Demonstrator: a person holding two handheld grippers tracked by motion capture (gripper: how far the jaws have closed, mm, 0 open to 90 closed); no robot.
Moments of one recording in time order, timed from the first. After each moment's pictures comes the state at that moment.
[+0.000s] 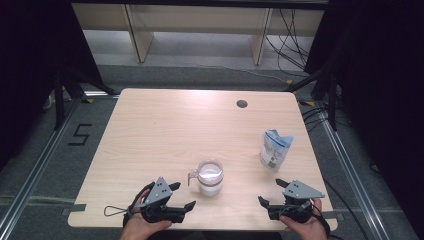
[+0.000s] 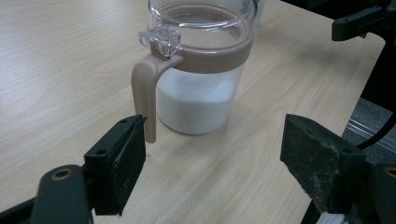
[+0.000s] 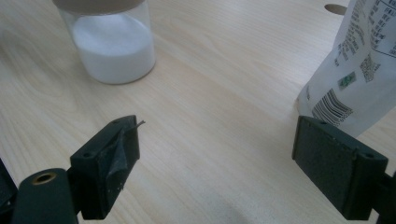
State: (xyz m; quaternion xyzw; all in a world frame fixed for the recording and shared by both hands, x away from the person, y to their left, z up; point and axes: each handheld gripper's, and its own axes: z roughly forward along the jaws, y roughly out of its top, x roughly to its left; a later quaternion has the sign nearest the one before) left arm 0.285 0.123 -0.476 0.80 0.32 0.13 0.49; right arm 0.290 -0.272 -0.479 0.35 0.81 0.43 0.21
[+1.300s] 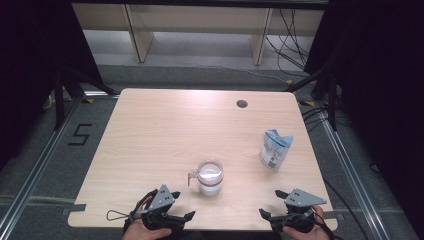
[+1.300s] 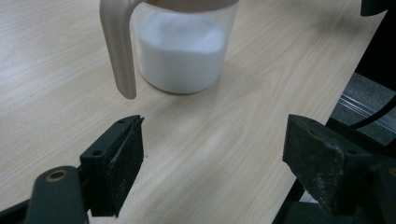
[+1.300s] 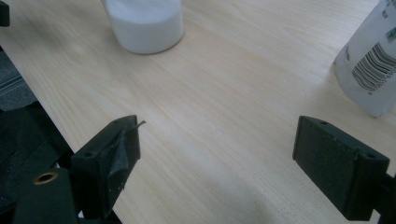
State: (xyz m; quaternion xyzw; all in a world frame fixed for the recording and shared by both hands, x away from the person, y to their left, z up) left arm 0.276 0.120 -0.496 0.82 0.33 0.11 0.46; right arm 0.272 -0.278 -0.487 0.36 0.82 0.42 0.16
